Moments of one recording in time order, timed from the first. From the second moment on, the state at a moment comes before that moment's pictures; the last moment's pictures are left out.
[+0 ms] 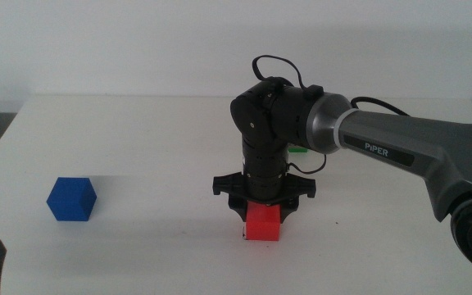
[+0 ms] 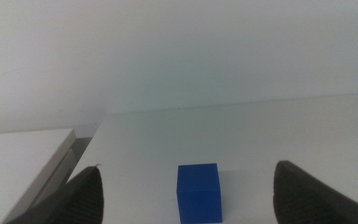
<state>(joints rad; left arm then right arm) -0.01 0.00 0.00 -0.09 0.15 0.13 0.72 2.22 -1.80 -0.07 1.18 0.80</state>
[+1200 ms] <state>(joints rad) -0.01 0.00 0.00 -0.09 0.15 0.13 0.65 1.98 -2.00 -0.23 1.17 0.63</state>
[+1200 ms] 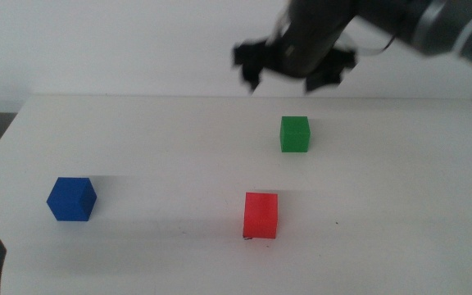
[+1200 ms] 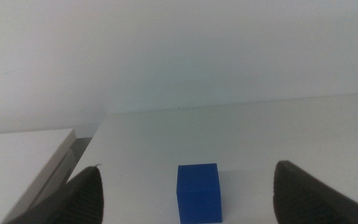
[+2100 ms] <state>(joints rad) -0.01 0.00 0.00 -0.09 0.15 0.13 0.45 2.48 -2.39 -0.21 1.15 0.45</state>
